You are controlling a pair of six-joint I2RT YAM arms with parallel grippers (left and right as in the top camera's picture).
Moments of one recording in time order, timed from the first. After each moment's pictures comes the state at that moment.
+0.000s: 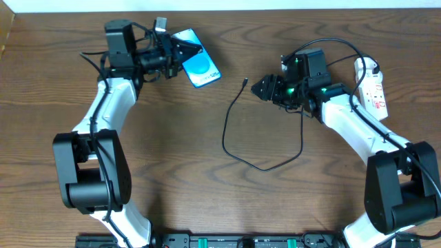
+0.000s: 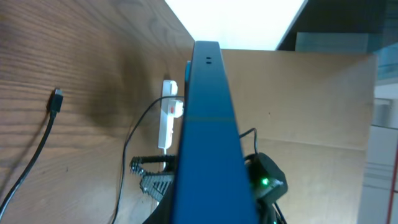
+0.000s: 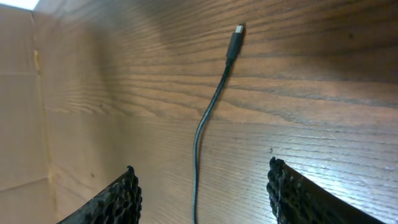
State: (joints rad) left arm 0.05 1.88 1.31 0.05 1.20 -1.06; right arm 0.29 1.78 1.15 -0.27 -0.51 0.63
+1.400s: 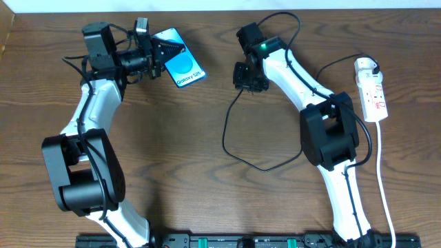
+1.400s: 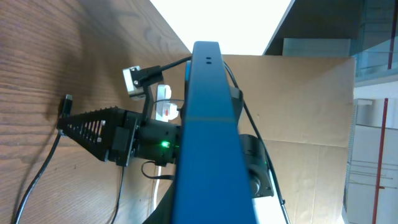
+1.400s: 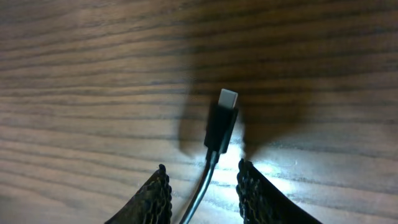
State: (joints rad) left arm 0.15 1.88 1.31 0.05 1.29 -1.04; right arm 0.45 2.43 2.06 -0.94 -0.17 0.61
